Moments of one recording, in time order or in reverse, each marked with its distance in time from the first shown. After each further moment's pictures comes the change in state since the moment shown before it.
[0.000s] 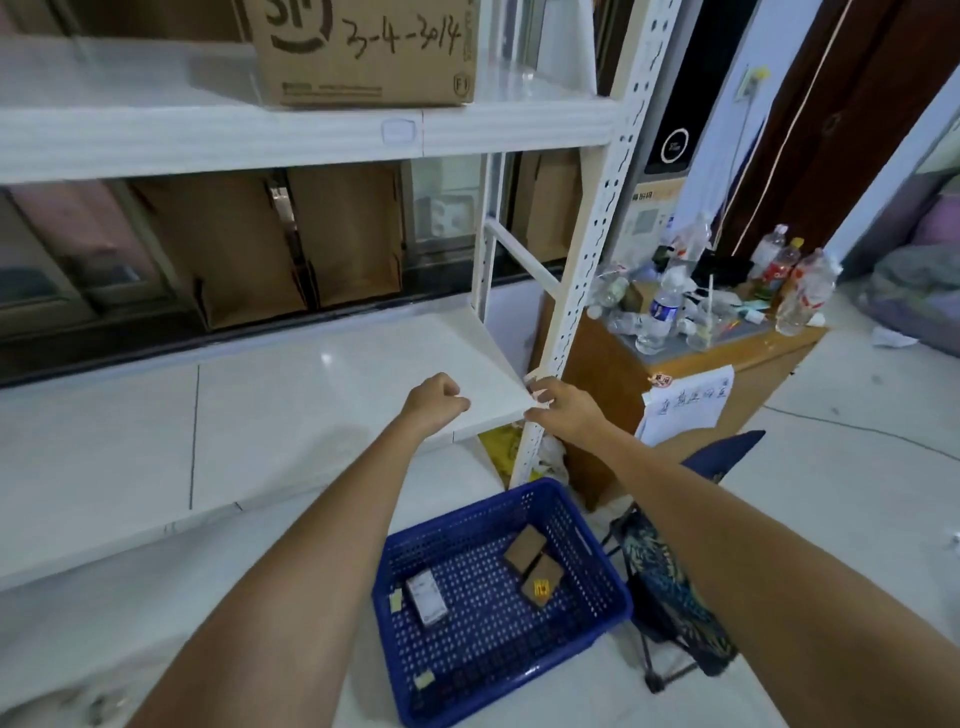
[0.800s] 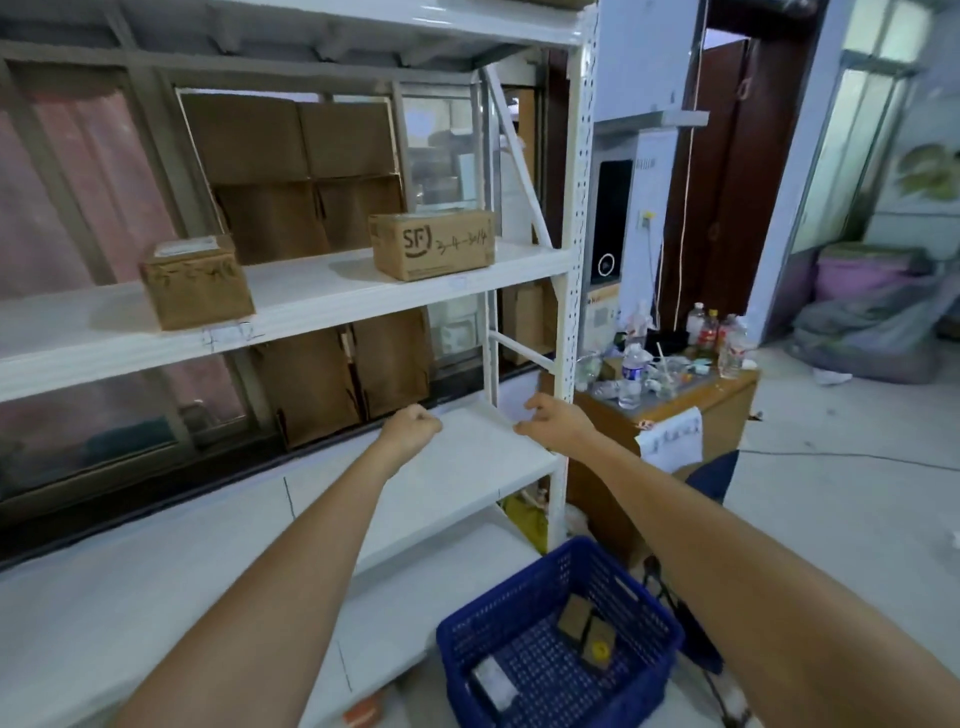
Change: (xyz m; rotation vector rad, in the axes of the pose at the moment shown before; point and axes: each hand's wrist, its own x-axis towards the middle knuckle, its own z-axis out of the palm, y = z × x) left_hand -0.231 -0.010 -0.188 0.000 0.025 0.181; right_hand -0.226 -0.177 0.020 0.048 0.242 -0.049
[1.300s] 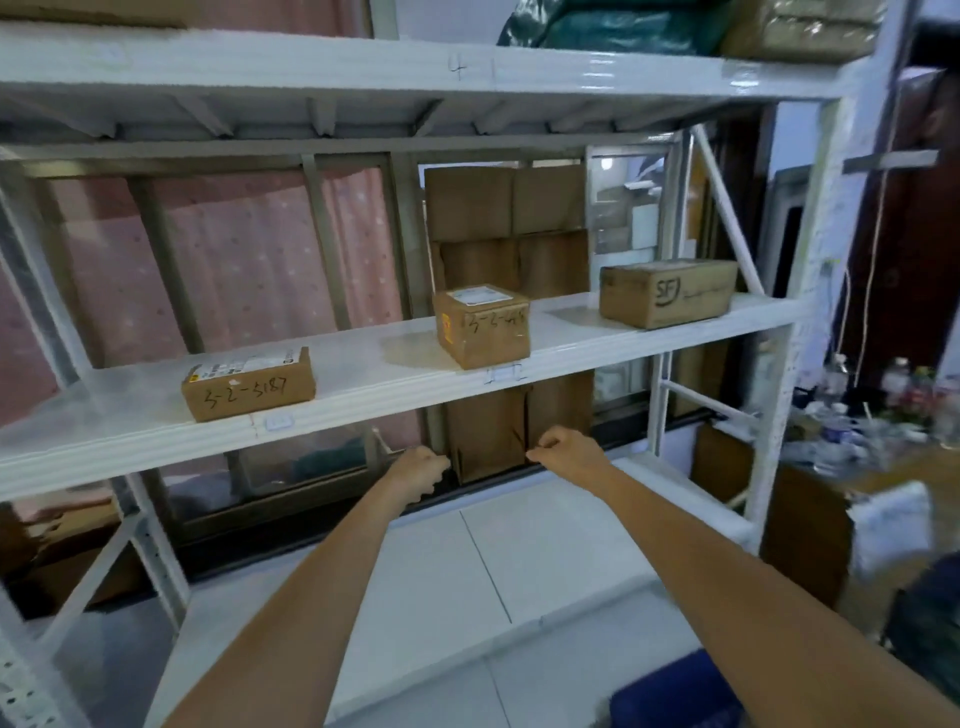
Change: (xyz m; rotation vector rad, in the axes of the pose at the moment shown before) left_hand -0.047 -0.186 -0.304 -0.028 0.145 -0.172; right_hand 0.013 -0.292 0.214 0.075 -0.059 -0.123
